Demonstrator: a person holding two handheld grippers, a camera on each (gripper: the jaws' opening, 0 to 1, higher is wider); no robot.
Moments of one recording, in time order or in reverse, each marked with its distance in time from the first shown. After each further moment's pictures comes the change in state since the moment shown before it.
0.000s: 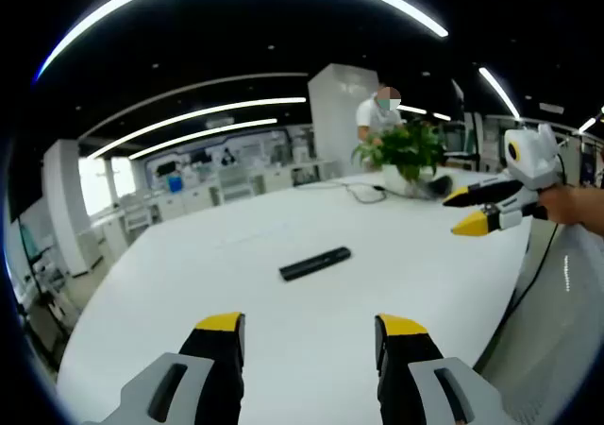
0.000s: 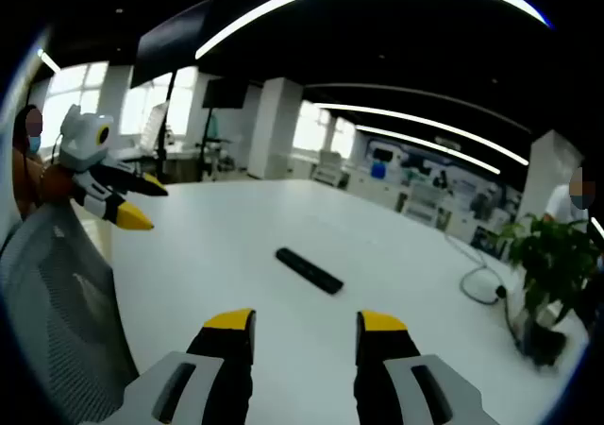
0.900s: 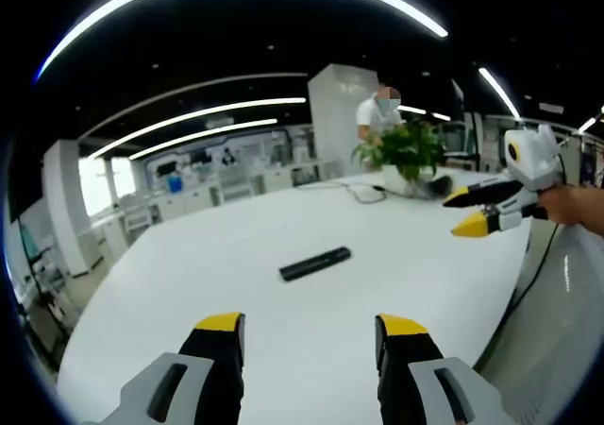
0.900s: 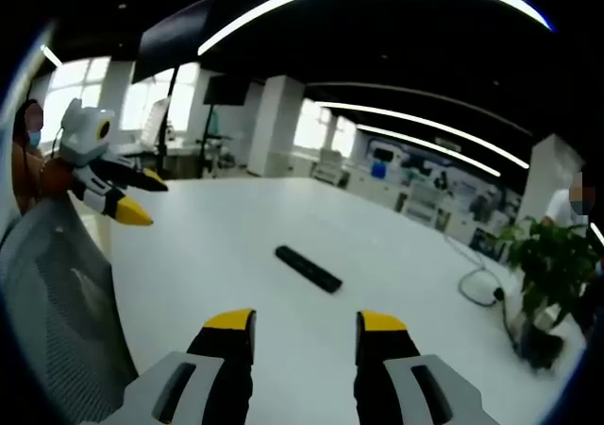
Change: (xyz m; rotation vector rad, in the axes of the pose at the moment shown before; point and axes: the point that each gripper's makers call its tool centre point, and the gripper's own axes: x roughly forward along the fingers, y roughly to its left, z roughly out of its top) left arm 0.000 -0.002 0.001 0.001 -0.001 0.000; right arm -0.001 0.000 0.000 -0.017 0.010 -0.004
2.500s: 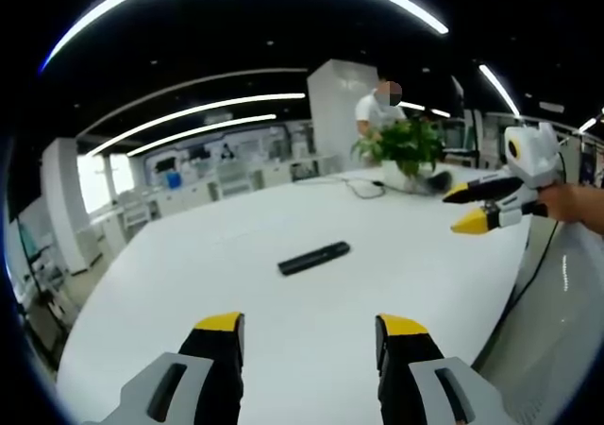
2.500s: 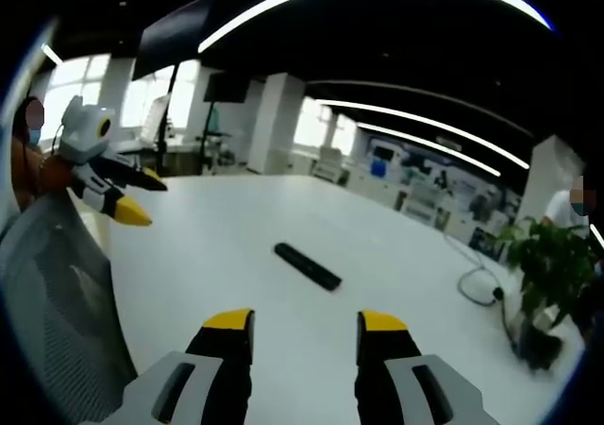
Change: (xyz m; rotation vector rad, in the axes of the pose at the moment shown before) left arm 0.002 -0.001 -0.006 -0.003 0.028 -0.009; right arm 0.001 -0.002 -0.005 -0.006 0.012 -0.004
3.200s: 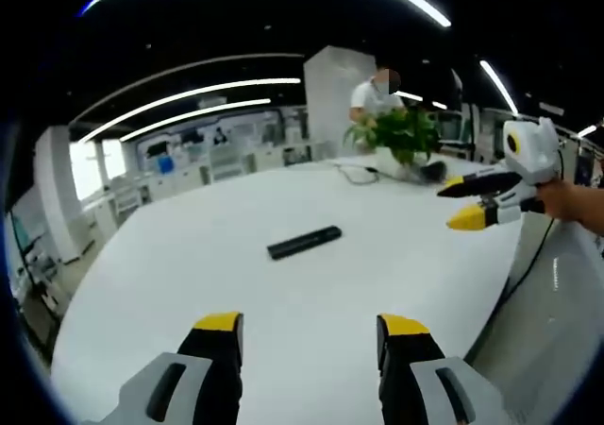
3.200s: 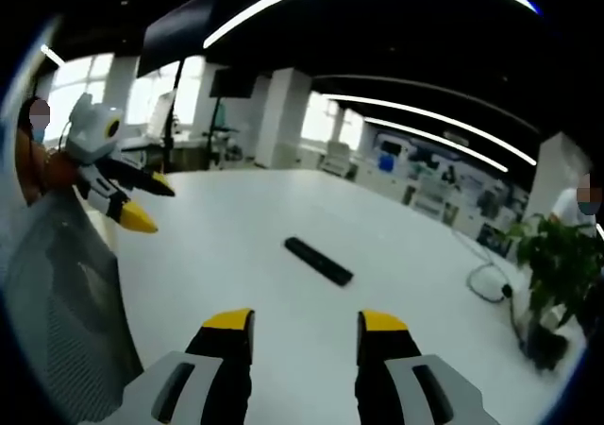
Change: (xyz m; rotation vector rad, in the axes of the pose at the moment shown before) left arm 0.006 -0.006 -0.013 -0.029 0.069 -0.043; right arm 0.005 0.012 -0.003 0.005 0.027 0.044
